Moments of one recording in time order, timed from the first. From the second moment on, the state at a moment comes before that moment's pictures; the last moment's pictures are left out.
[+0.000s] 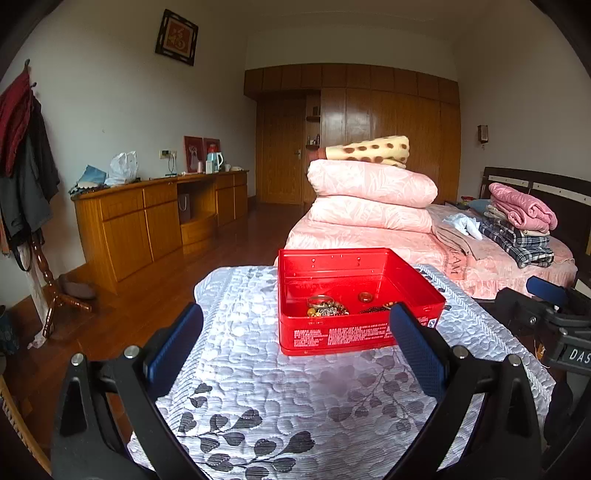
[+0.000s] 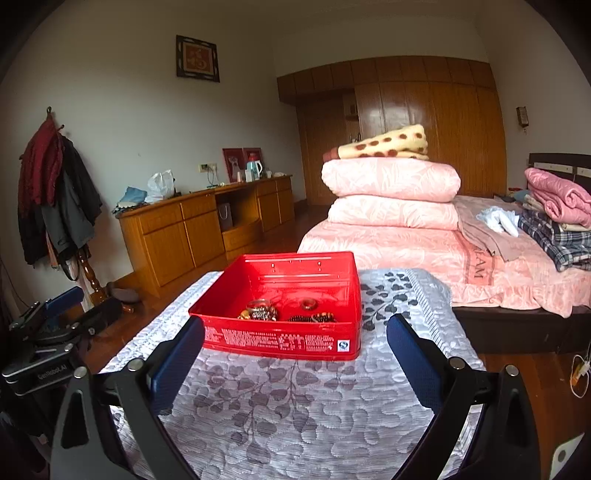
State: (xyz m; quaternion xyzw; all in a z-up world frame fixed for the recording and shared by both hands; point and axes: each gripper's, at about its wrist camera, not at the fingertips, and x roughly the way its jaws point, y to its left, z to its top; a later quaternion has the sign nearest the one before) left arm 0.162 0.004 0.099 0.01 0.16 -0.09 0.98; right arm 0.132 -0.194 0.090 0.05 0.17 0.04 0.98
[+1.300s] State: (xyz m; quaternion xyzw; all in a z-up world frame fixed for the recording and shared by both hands) left arm 0.127 0.004 0.124 0.01 0.09 -0.09 0.99; right arm 0.100 -0.195 0.111 0.05 0.10 0.03 0.99
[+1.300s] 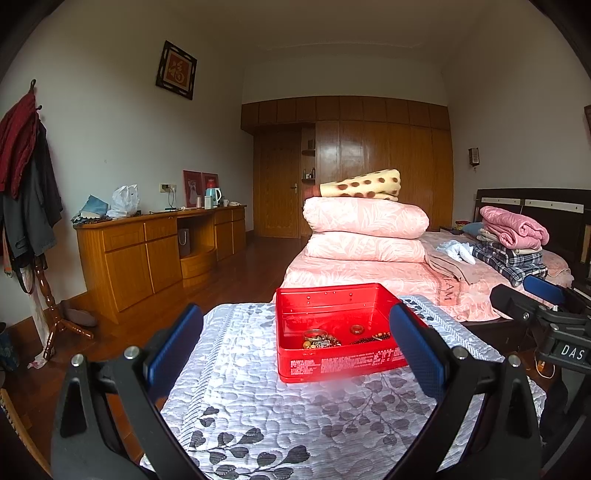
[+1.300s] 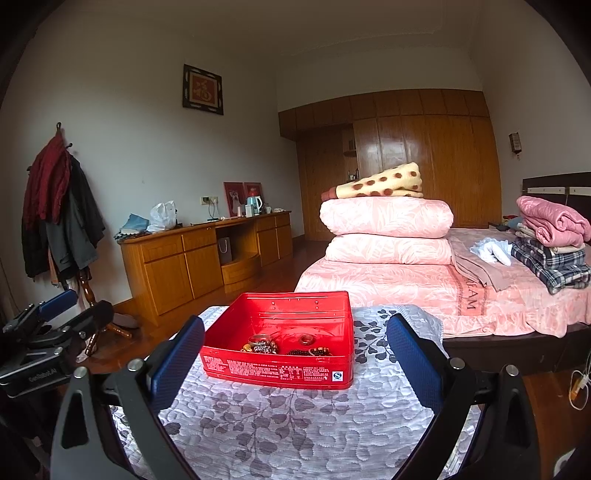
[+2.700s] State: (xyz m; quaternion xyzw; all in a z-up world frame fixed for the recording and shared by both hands) left arm 0.129 0.007 0.121 0.01 0.09 -0.09 0.99; right arm 0.099 -0.194 0.110 0.05 0.09 0.04 0.99
